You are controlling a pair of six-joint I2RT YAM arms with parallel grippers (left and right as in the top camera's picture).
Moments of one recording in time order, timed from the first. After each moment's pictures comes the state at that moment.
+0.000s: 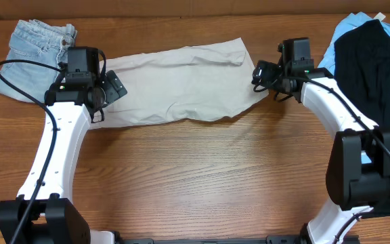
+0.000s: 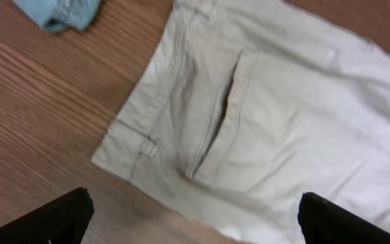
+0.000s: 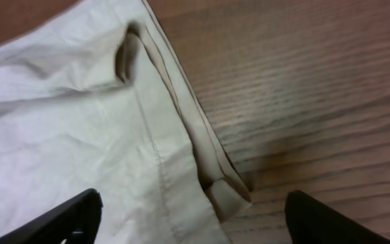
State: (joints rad) left arm 0.01 1.58 1.29 -0.79 -0.15 -0.56; right arm 0.11 1.92 1.34 -0.43 -0.11 0.38
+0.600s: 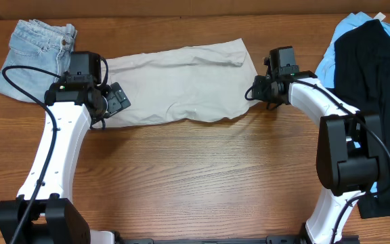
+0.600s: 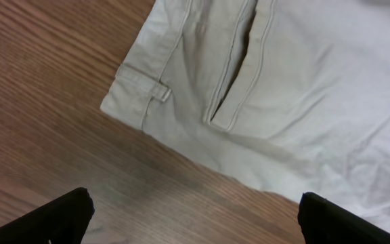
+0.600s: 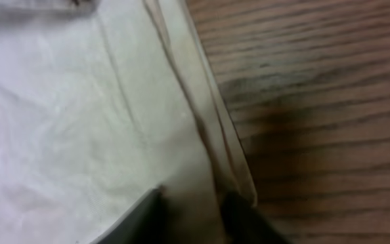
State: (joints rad) left arm 0.01 1.58 1.29 -0.93 -0.11 -0.54; right arm 0.14 2.04 1.34 -0.45 -0.12 0.32
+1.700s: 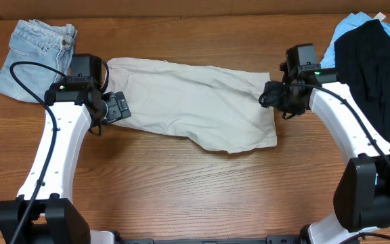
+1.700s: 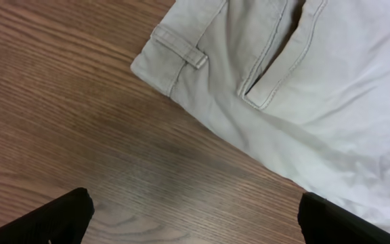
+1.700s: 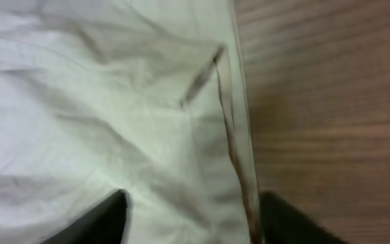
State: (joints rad) left arm 0.01 1.58 1.29 -1.00 -0.11 -0.36; right arm 0.12 1.77 1.34 -0.84 -0.12 0.33
